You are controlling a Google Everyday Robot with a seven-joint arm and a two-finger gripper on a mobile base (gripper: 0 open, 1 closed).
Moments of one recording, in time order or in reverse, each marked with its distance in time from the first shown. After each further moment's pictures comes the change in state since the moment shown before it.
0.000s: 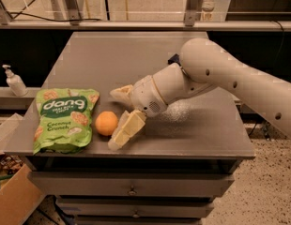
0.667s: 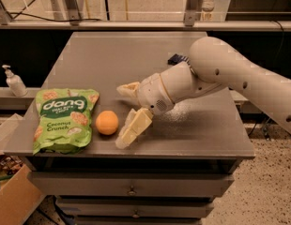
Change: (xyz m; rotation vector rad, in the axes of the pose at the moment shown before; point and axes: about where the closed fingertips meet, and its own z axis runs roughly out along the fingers) arm 0.002 -0.003 -0.015 0.037 -0.010 -0.005
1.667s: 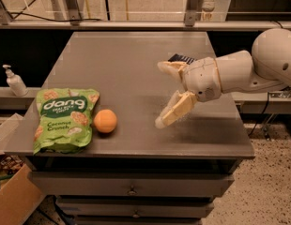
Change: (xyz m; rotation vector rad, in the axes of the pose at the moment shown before) arm 0.005 -0.017 -0.114 0.207 -0.114 -0.060
